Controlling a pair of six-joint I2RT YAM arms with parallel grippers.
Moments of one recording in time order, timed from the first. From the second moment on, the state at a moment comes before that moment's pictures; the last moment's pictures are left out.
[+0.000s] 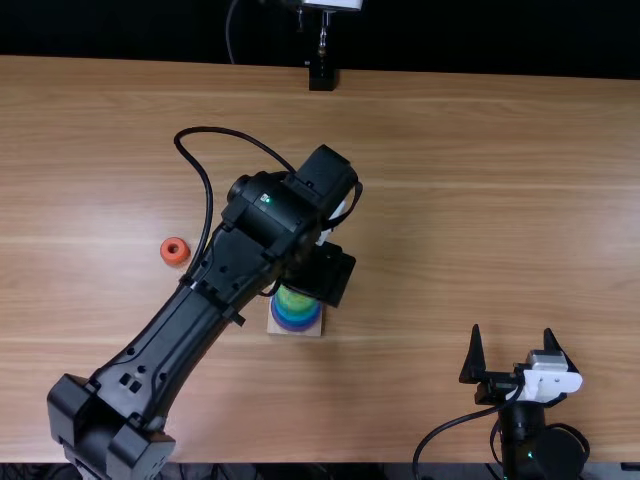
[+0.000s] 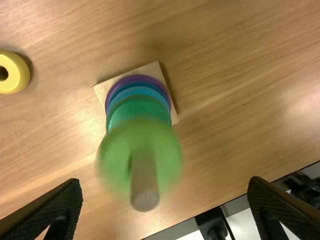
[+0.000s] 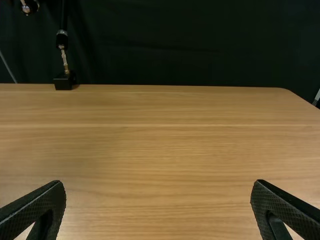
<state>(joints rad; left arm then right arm) -0.62 1.92 1.99 -1.45 0.09 -0.28 -0.08 0.01 0.03 -0.10 -0.02 -0.07</state>
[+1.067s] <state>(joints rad) -0.27 1.80 1.80 -1.20 -0.02 -0.26 -0.08 0.01 0.03 -0.10 -0.02 -0.07</state>
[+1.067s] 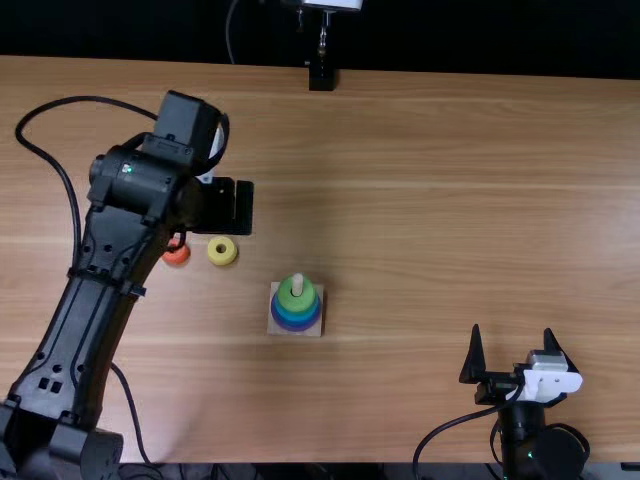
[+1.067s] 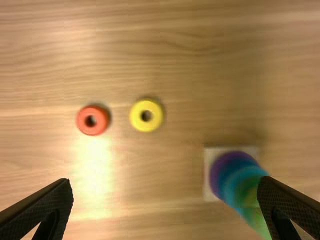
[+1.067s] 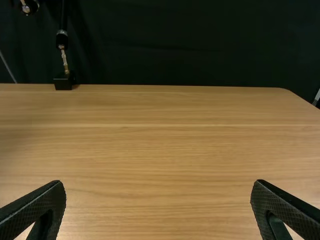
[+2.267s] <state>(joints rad) -0.26 1.97 1.60 -0.93 -0.05 0.05 -0.08 0.01 0.03 -0.10 -0.02 -0.07</state>
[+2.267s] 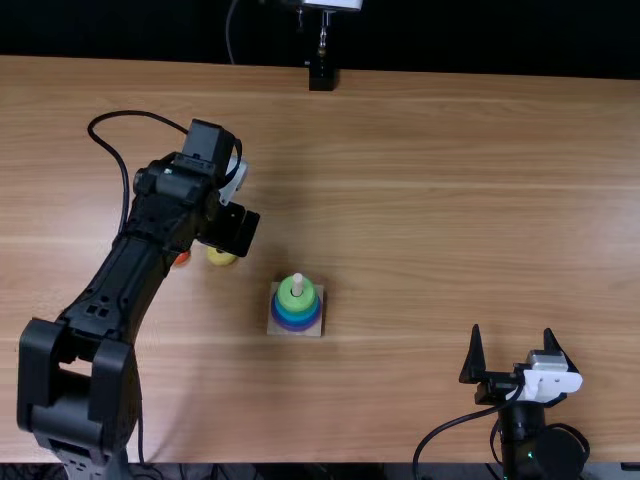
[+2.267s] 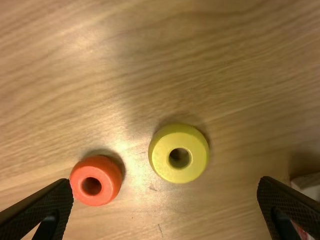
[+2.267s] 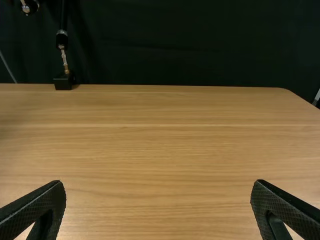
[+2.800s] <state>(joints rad) -0.26 2.03 1.60 -0.93 -0.05 0.05 -0.08 0.01 0.03 -0.10 -0.02 -0.07</state>
